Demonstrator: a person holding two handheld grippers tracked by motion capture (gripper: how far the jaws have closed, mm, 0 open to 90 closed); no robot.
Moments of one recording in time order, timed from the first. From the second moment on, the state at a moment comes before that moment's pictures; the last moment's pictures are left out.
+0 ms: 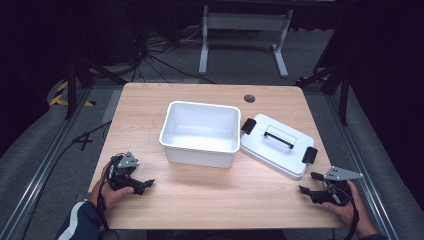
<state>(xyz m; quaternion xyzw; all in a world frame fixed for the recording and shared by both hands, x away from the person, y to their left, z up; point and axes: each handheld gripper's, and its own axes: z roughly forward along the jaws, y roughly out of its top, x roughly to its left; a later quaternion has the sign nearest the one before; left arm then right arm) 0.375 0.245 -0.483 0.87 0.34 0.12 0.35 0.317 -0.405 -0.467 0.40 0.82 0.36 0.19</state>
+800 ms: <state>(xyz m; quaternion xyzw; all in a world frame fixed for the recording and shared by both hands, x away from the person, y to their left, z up) 0.374 0.246 -0.483 0.86 0.34 0.13 0.35 0.316 -0.405 -0.468 0.41 0.82 0.36 0.20</state>
